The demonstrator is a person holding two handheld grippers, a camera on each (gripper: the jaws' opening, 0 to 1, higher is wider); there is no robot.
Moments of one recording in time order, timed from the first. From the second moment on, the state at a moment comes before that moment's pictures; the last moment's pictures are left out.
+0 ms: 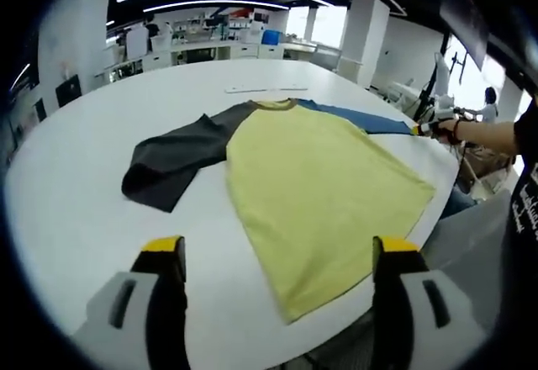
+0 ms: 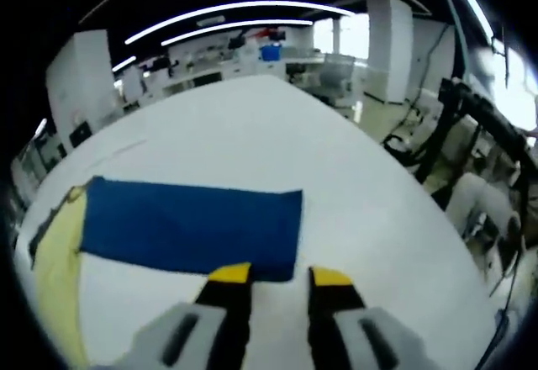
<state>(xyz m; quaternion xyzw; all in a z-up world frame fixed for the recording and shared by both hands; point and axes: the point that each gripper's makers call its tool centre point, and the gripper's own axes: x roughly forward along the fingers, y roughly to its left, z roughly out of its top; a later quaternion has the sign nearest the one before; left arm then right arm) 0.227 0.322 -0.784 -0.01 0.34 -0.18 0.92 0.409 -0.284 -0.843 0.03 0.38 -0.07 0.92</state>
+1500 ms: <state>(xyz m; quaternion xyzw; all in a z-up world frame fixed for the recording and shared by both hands) 0.221 0.320 -0.764 -0.01 0.33 -0.19 0.92 0.431 -0.230 -0.792 0.06 0.36 -0.03 0.93</state>
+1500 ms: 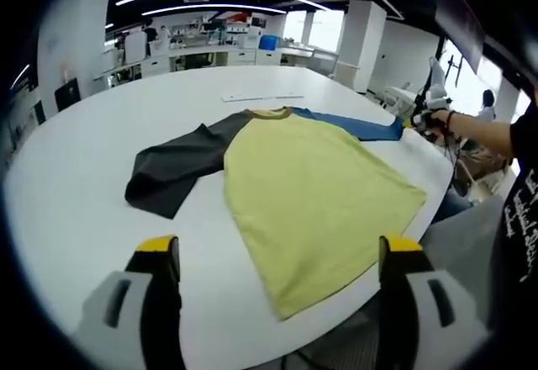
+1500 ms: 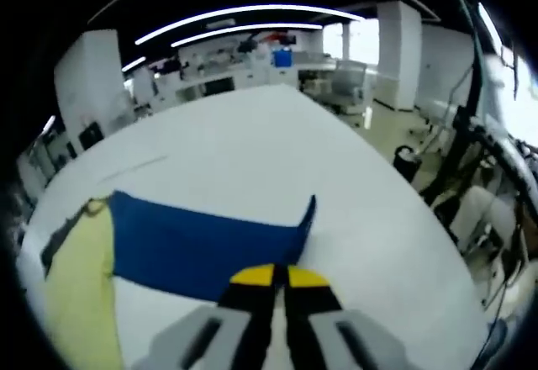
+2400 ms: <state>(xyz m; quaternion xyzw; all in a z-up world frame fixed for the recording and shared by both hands) 0.222 0.319 -0.763 0.00 0.33 -0.20 0.92 0.457 -0.143 -0.753 0.01 0.34 0.07 0.94</state>
